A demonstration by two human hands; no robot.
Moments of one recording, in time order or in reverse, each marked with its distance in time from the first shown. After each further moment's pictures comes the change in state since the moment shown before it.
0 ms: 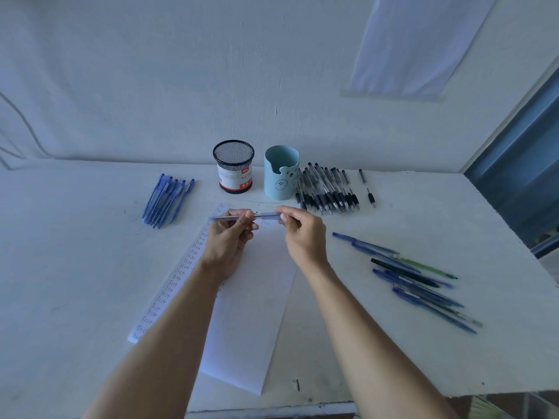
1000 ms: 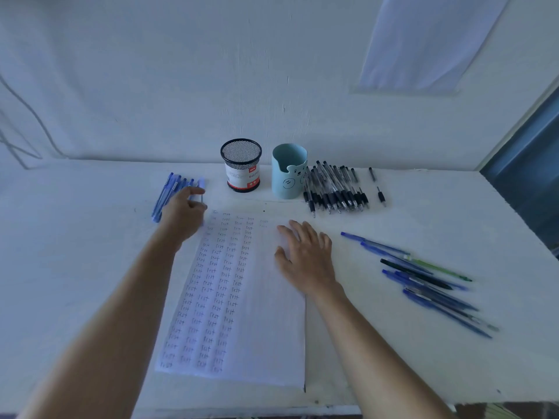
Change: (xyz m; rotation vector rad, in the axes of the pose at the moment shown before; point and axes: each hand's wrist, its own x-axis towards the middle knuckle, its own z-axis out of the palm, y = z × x) left_hand 0.041 0.064 -0.077 1.099 0.351 0.031; right_hand -0.028 0.029 0.000 -0.790 -0.410 -0.106
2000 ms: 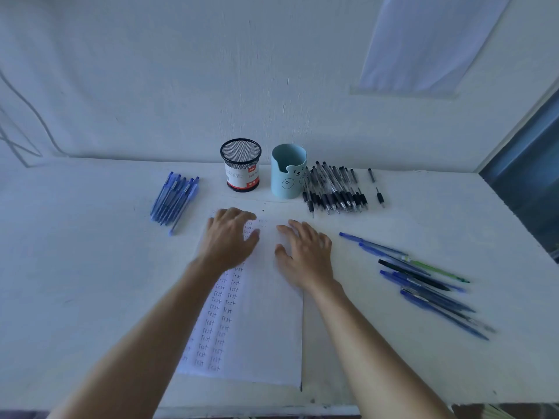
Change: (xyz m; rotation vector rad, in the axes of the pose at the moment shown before) left_hand -0.057 0.011 0.062 0.507 -0.083 0.521; right_hand 0.003 0.000 -0.006 0.072 -0.001 0.032
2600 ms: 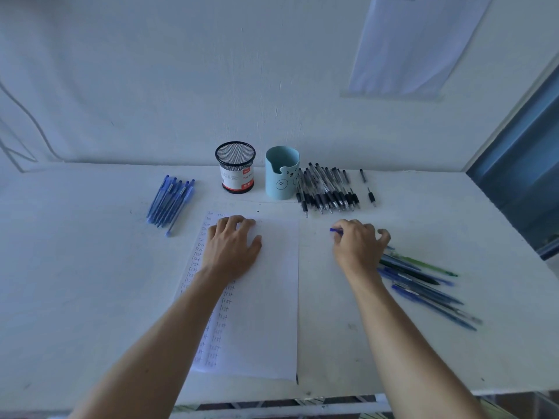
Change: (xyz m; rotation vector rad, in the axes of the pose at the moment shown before) left_hand -0.015 0.012 0.015 0.099 -0.027 -0.028; right_hand -0.006 0.064 -0.051 -0.176 0.352 0.336
